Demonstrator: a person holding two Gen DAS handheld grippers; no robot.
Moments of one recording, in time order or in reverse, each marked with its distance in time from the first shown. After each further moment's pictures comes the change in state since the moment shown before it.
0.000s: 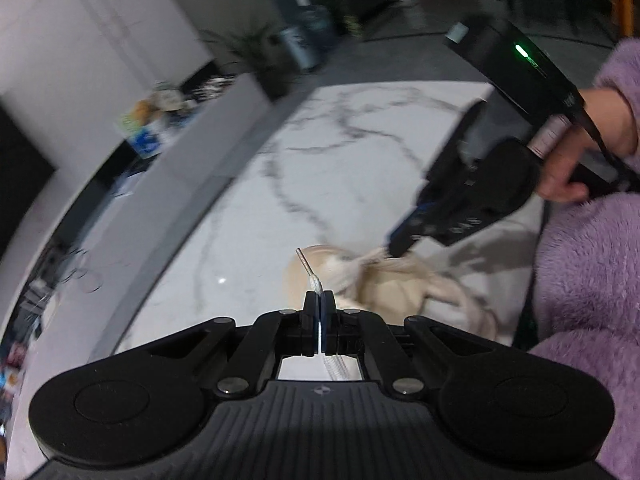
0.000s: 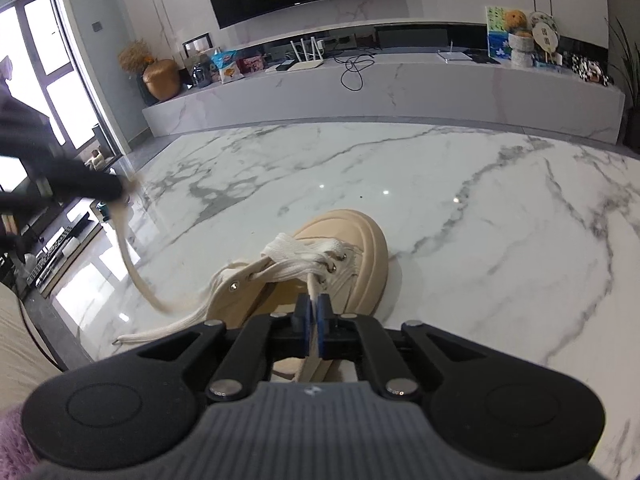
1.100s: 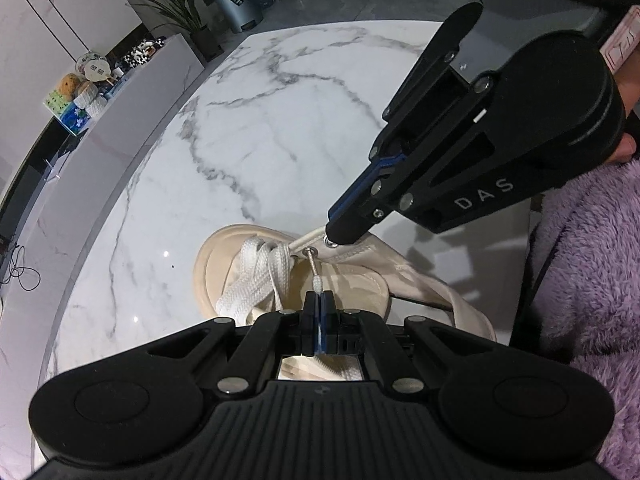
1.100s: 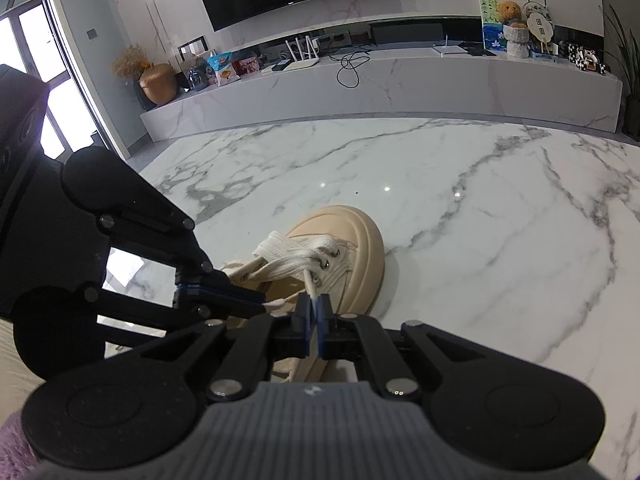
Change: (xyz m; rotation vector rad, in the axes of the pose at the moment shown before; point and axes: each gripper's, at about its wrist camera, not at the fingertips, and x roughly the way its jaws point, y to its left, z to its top) left arm 0.076 -0.009 0.002 0.044 0.114 -0.136; right arm 0.005 -0.008 -0.001 0.024 0.001 0.013
